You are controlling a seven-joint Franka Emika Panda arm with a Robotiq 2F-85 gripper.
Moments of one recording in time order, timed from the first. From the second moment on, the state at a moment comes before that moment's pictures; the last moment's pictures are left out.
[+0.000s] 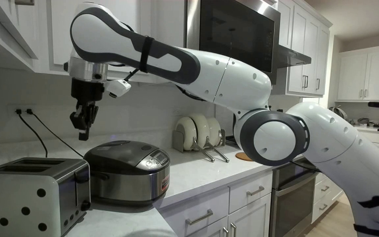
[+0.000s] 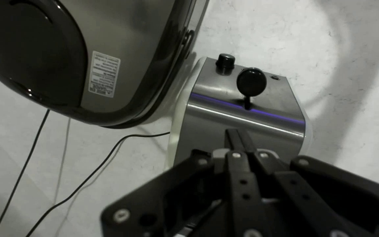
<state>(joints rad) 0.77 0.88 0.04 -0.37 -0.16 1.48 -0.38</state>
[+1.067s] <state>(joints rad) 0.76 0.91 0.06 -0.37 -0.13 1.36 -0.36</state>
